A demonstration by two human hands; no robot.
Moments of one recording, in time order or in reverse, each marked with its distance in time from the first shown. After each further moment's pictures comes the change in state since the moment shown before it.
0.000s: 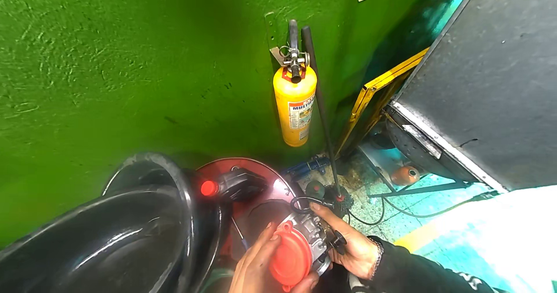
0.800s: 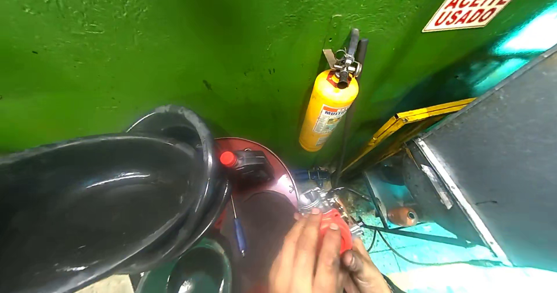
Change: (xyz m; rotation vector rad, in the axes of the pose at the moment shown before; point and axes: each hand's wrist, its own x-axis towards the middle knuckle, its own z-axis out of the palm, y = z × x) left_hand 0.002 0.020 0.063 0.356 0.262 0.140; right_hand -0.016 0.029 0.000 -0.001 -0.098 -0.612
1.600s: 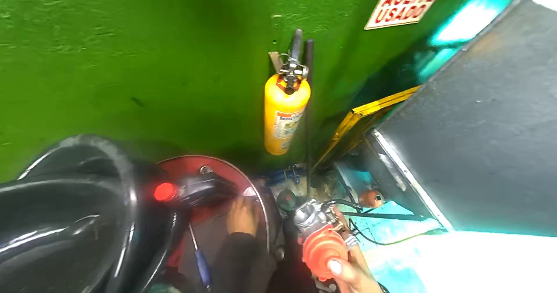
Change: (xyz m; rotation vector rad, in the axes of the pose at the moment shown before) left_hand -0.026 -0.166 0.164 0.195 -0.683 -0.509; right_hand -0.015 -0.038 -0.048 -0.142 0.286 -0.047
